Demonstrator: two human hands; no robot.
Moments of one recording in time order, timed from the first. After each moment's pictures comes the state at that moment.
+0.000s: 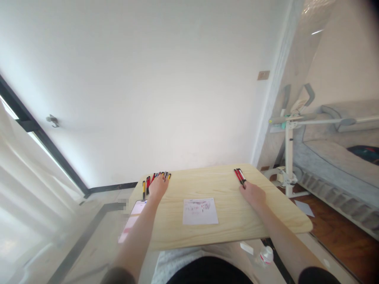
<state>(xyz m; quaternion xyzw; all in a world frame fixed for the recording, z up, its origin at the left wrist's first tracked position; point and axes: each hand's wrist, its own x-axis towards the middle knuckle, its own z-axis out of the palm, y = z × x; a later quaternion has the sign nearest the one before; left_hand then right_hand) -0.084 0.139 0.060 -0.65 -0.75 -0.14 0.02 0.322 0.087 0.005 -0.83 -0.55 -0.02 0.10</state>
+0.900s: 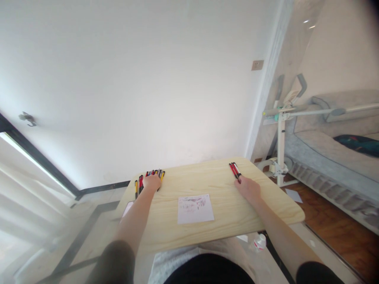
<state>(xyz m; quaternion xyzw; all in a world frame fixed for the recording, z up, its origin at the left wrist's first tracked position) -0.090 0.187 0.047 -0.67 -0.74 0.07 0.04 0.325 0.087 0.004 -0.83 -0.55 -0.01 0.10</state>
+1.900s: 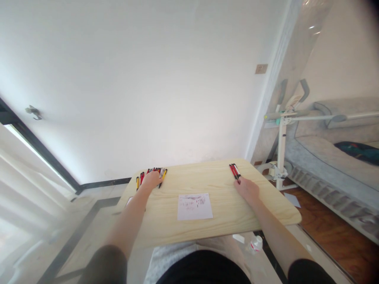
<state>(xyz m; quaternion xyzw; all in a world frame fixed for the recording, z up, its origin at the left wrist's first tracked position) -0.099 0.176 0.058 -0.71 -0.70 -0.07 -0.04 0.320 0.084 0.011 -0.83 -0.54 0.00 0.09</state>
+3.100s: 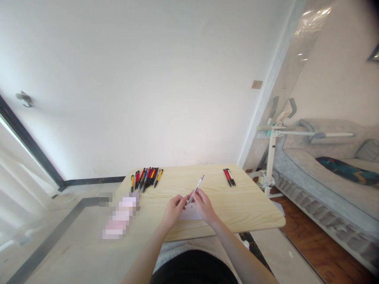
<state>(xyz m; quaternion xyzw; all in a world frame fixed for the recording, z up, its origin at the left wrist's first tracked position) 0.010 0.036 0.012 -0.62 -0.46 -0.47 -0.43 0.152 0.029 0.018 -0.42 -0.61 0.39 0.55</state>
